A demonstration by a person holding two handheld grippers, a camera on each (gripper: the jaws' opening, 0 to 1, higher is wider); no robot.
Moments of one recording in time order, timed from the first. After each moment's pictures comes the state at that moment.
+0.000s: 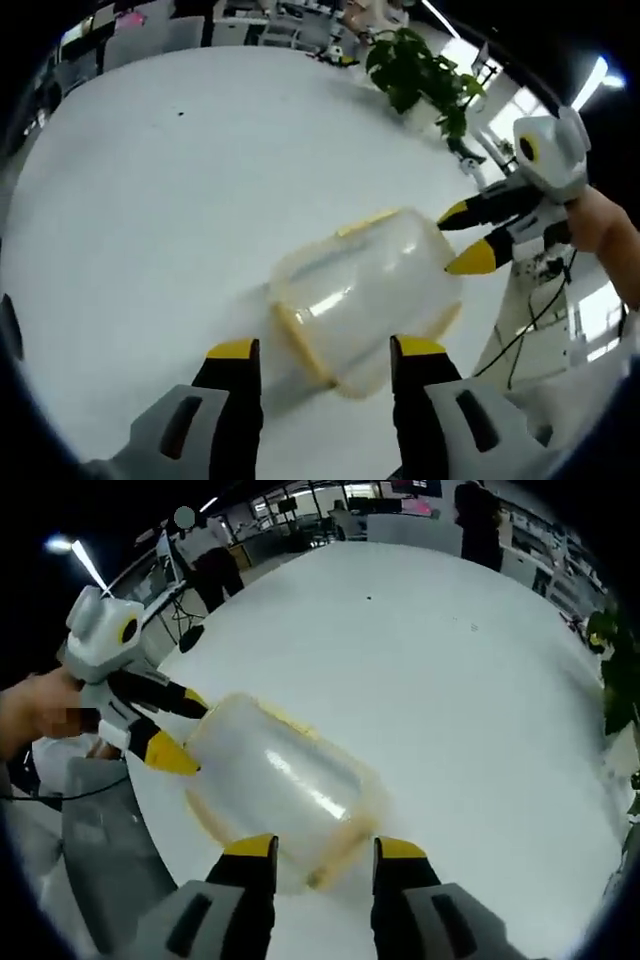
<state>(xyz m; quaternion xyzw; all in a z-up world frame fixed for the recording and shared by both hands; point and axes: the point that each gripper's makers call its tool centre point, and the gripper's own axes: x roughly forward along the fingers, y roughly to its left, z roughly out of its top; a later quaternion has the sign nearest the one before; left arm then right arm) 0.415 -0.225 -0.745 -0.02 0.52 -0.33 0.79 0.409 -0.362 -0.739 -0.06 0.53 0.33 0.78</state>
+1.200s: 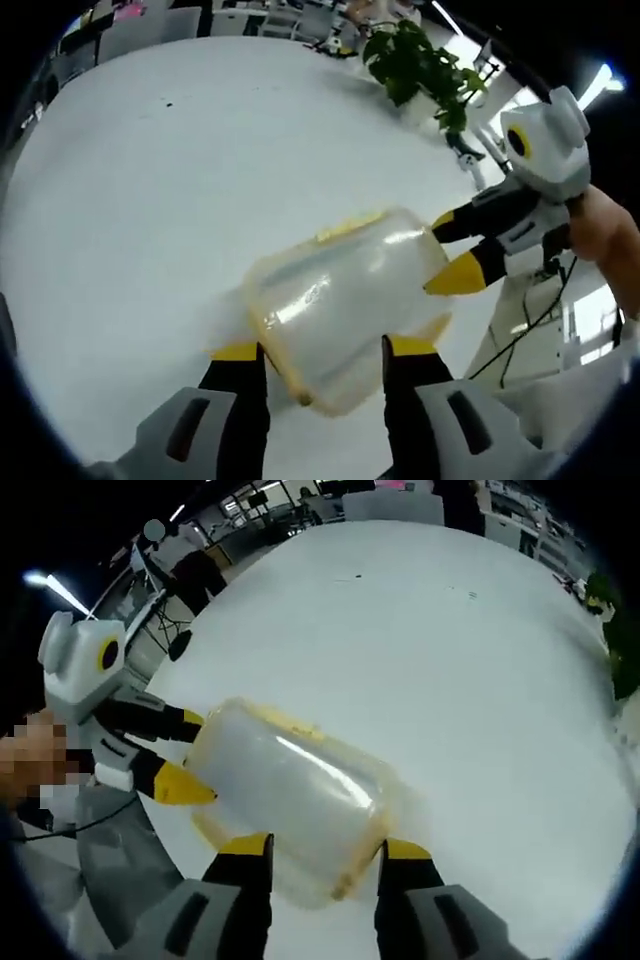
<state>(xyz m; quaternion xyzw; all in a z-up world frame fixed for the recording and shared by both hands) 0.409 -0.240 -0.751 -0.02 0.54 -0.33 0.77 0.402 -0.350 -0.748 -0.01 0.58 0.29 0.76</state>
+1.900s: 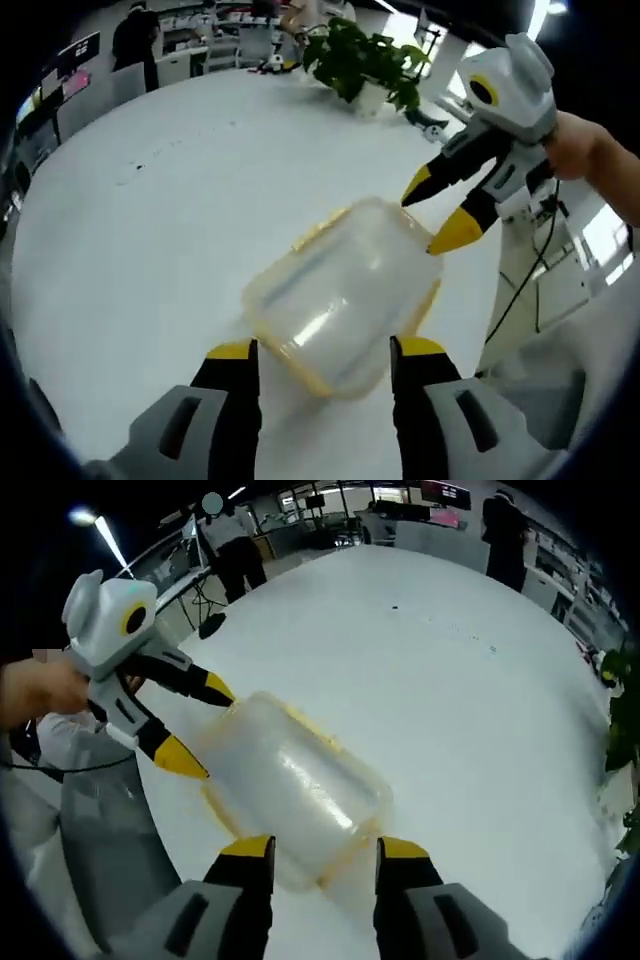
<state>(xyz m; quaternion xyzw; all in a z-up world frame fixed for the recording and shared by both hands) 0.403 -0.234 -0.732 0.09 0.46 -0.42 0.78 0.400 -0.358 -0.723 -0.12 0.52 0.36 0.77</state>
